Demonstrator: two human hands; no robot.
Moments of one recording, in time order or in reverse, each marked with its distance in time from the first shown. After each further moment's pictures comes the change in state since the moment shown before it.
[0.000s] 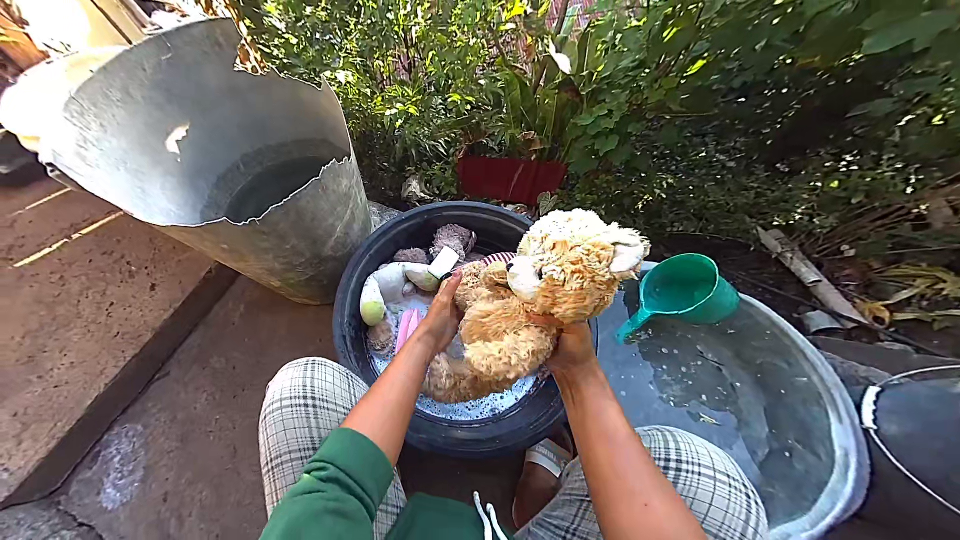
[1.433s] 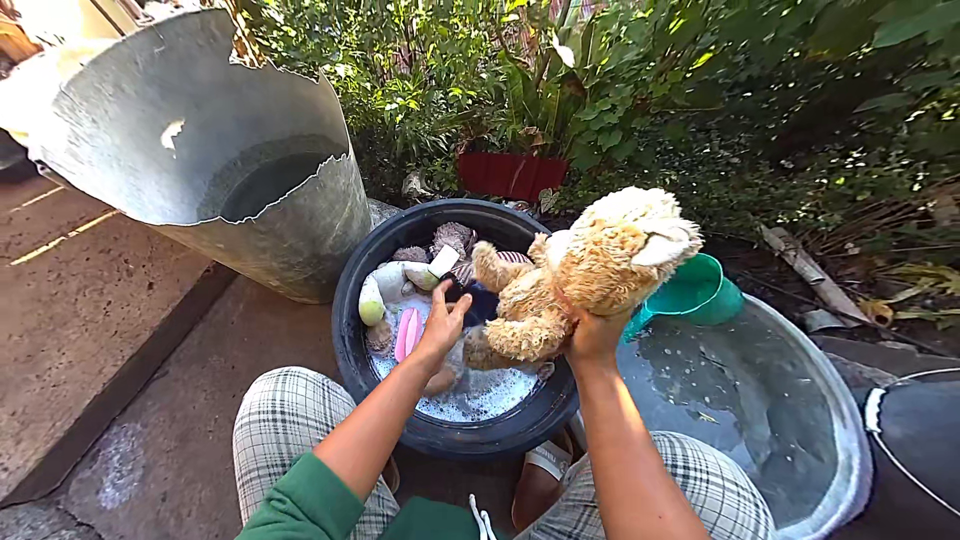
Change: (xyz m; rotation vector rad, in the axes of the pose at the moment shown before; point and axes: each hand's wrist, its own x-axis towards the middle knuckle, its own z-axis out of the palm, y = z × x) left_hand -0.031 0.008 0.010 0.394 0.182 -0.073; right_hand 0.015 -0.010 -0.009 -0.524 0.410 -0.323
